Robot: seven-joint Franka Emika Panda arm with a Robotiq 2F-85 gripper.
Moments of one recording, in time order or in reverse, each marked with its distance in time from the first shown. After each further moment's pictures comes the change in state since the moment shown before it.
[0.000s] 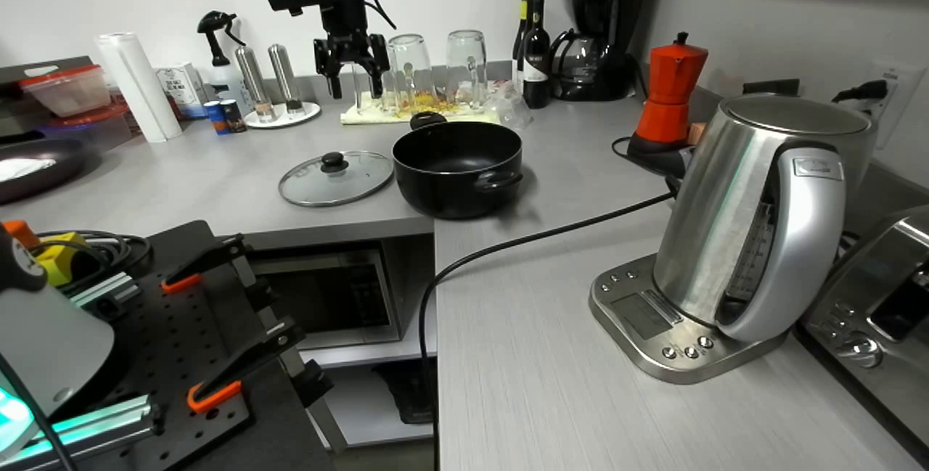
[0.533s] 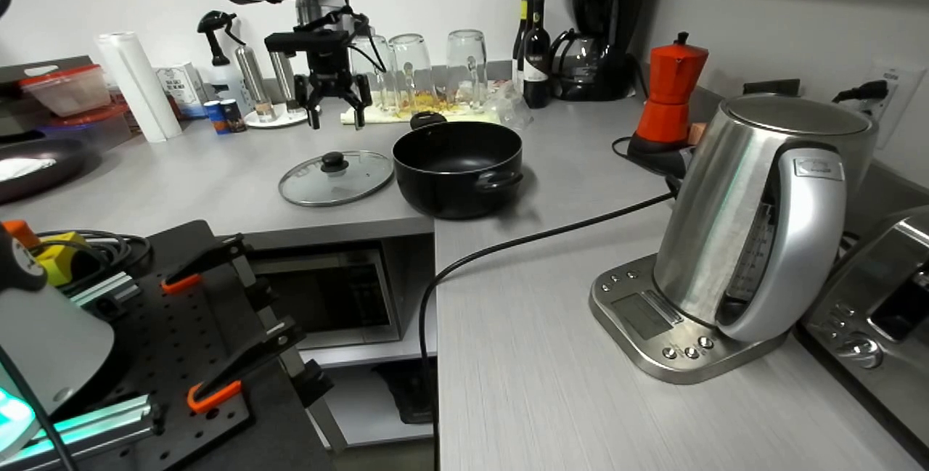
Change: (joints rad) arm 0.092 0.162 0.008 0.045 -0.001 0.084 -0.186
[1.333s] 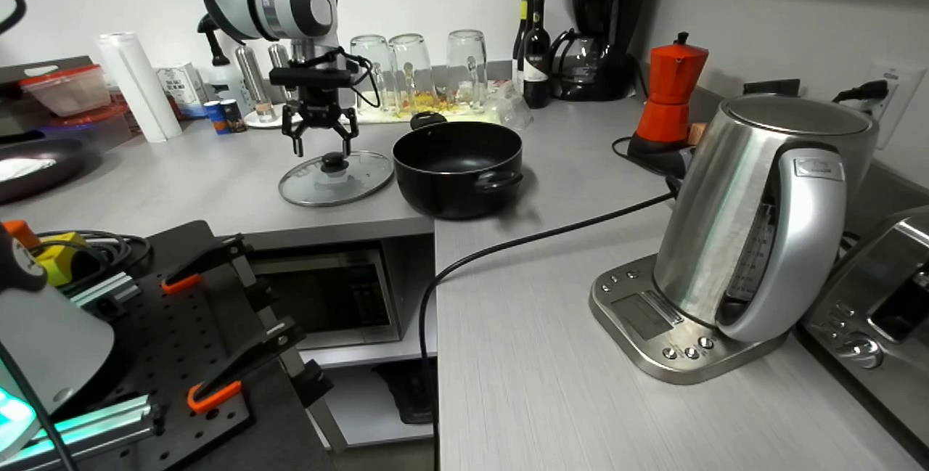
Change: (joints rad) arm 0.048 0.165 0.016 0.086 0.000 0.000 -0.198
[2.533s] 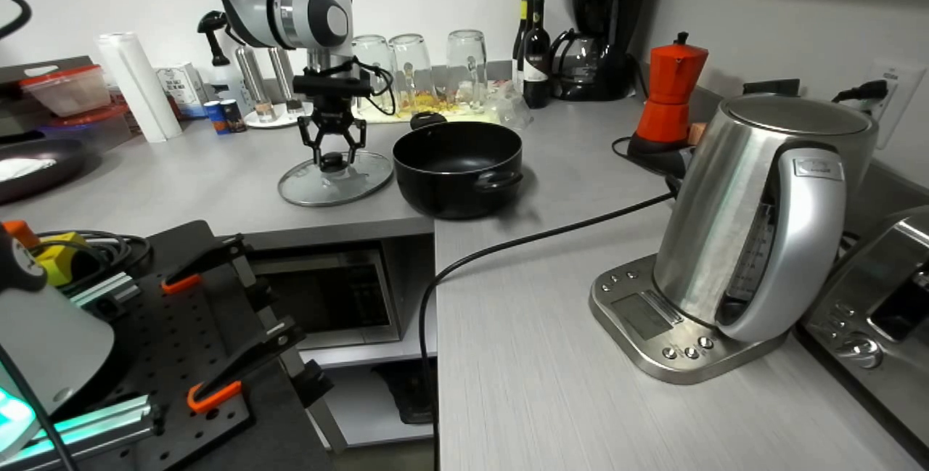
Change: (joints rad) arm -0.027 0.074 0.002 0.079 0.000 -0.015 -0.144
